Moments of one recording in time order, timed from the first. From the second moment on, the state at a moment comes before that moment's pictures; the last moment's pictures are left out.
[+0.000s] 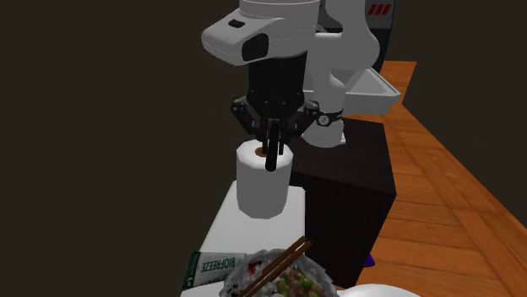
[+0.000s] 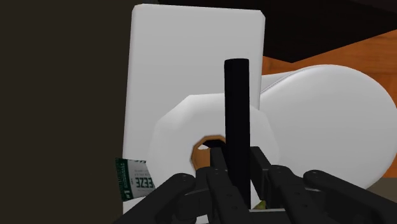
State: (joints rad) arm 0.01 0.01 -0.07 -2.09 -0.08 1.94 -0.29
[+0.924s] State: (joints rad) arm 0.04 0.17 -0.04 -1.70 -0.06 1.72 -0.26
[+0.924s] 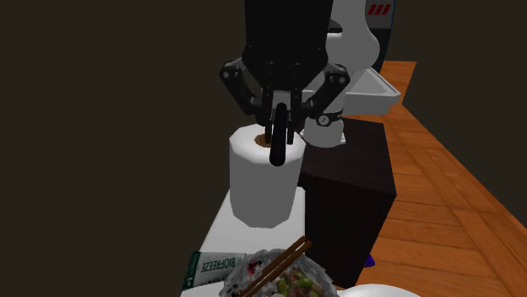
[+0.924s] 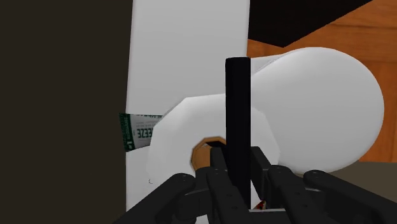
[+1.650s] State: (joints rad) arm 0.07 0.56 -0.02 -1.08 -0.04 1.47 -0.20
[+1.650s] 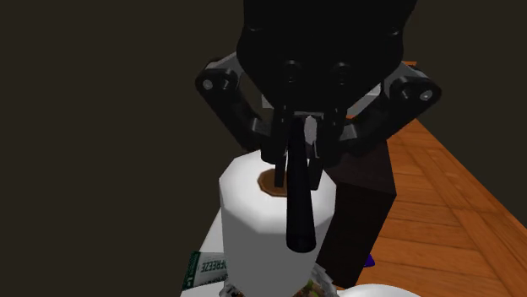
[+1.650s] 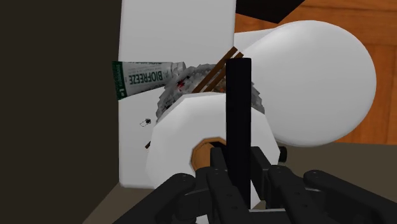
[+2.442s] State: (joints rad) arm 0.07 0.54 -0.02 -1.26 -0.04 1.64 -0.20
